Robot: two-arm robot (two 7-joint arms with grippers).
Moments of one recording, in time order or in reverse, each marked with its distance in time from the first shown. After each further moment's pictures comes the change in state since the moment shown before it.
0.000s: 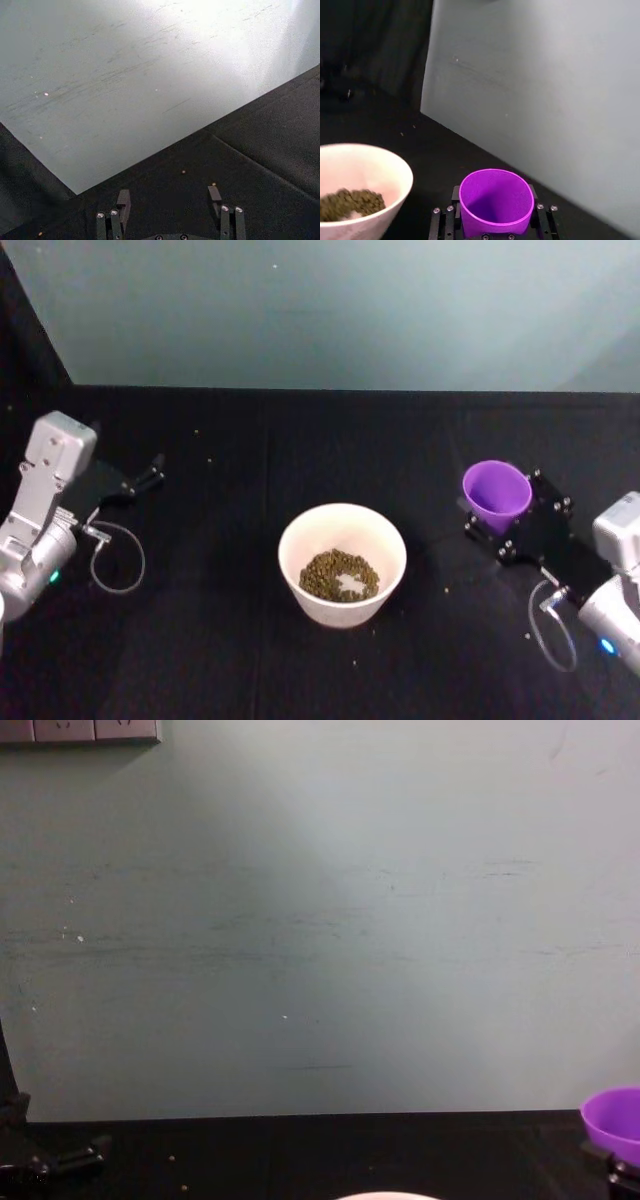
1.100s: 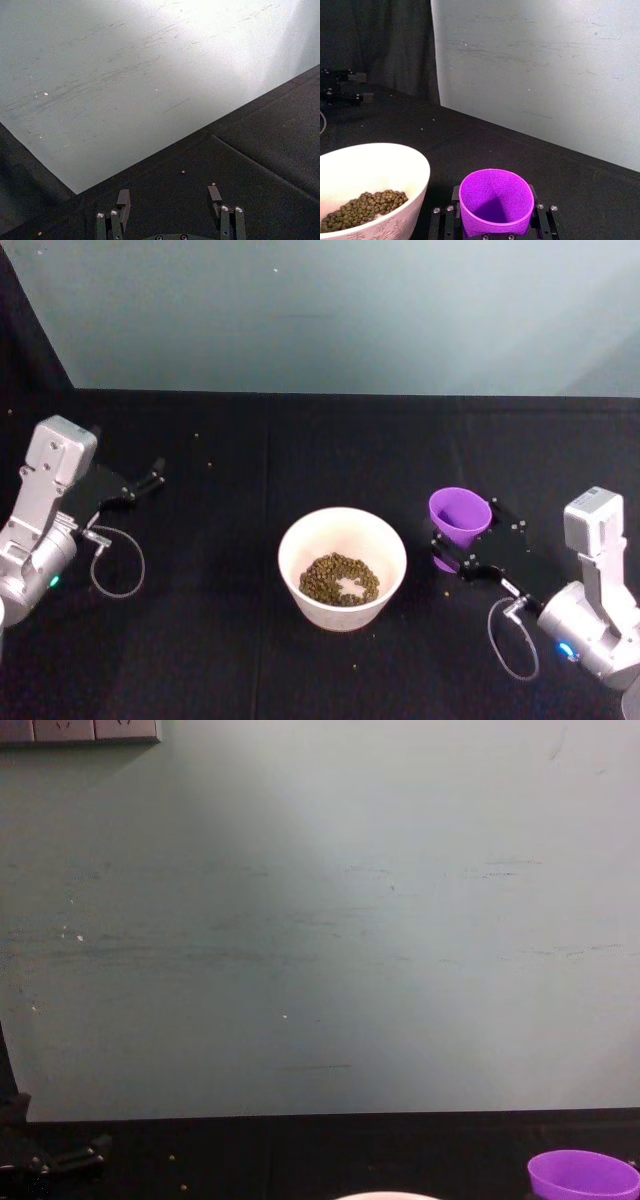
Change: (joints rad) left arm 0.000 0.000 0.000 0.000 0.000 0.000 0.000; right arm 0.084 -0.140 0.007 0.177 0.129 0.073 0.177
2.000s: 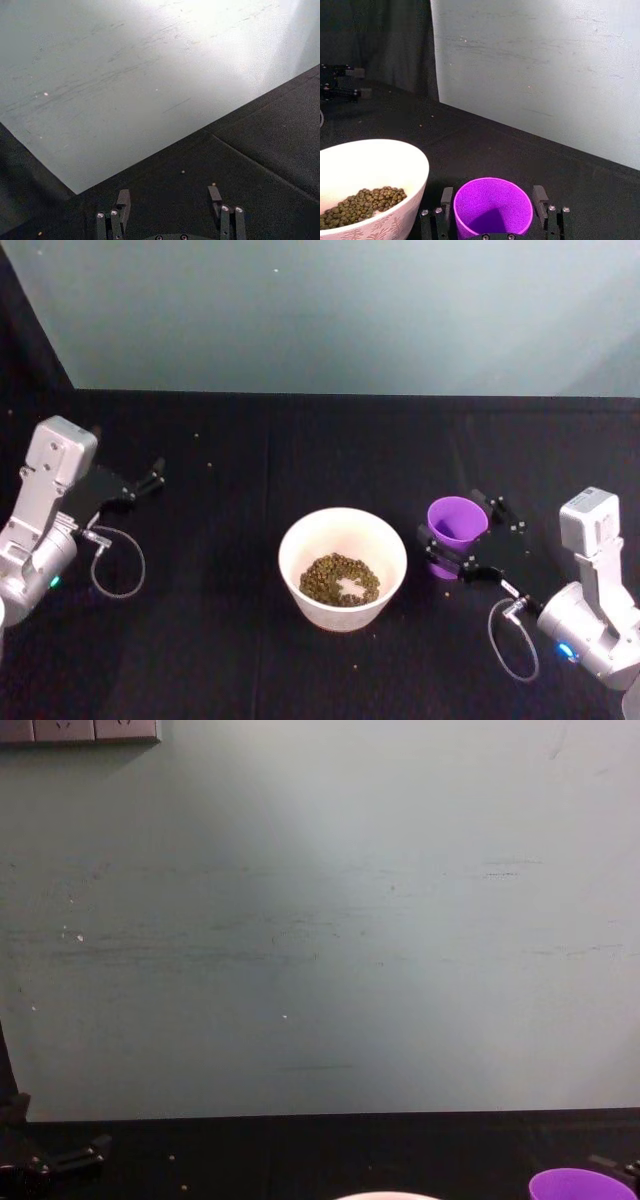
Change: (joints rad) left arm 0.000 0.000 0.000 0.000 0.000 0.000 0.000; right arm 0.000 -0.003 0.002 -0.002 -0.017 0.013 -0.005
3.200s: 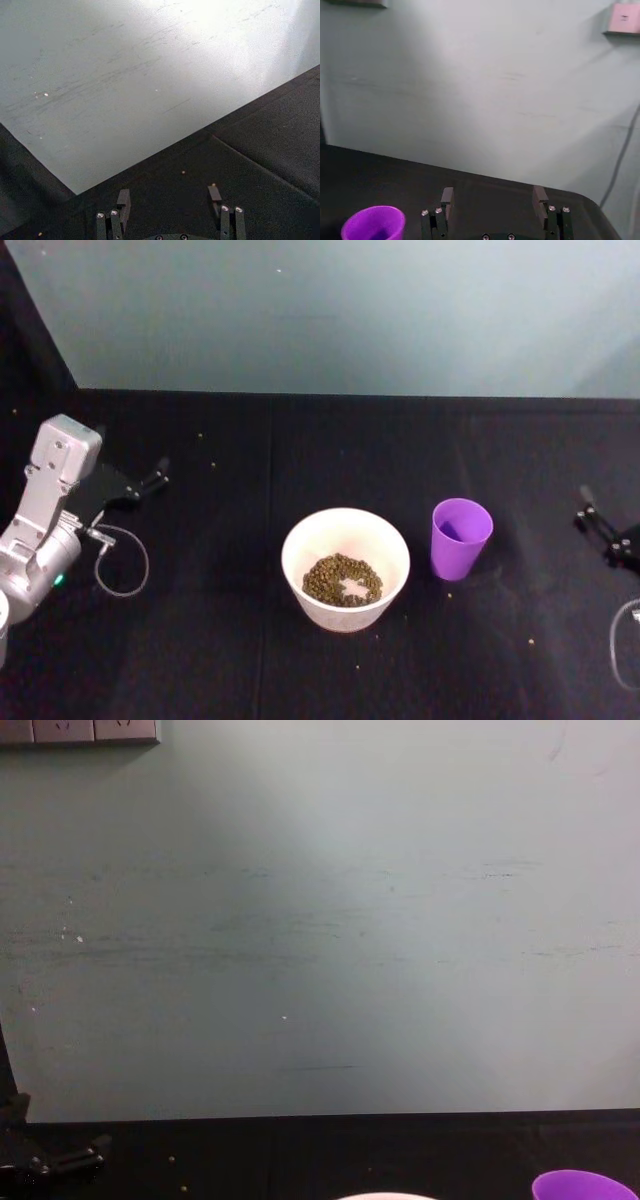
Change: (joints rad) left arm 0.000 0.000 0.000 0.000 0.000 0.000 0.000; right arm -0.344 -0.052 0.296 -0.377 -0.086 -0.024 -0.305
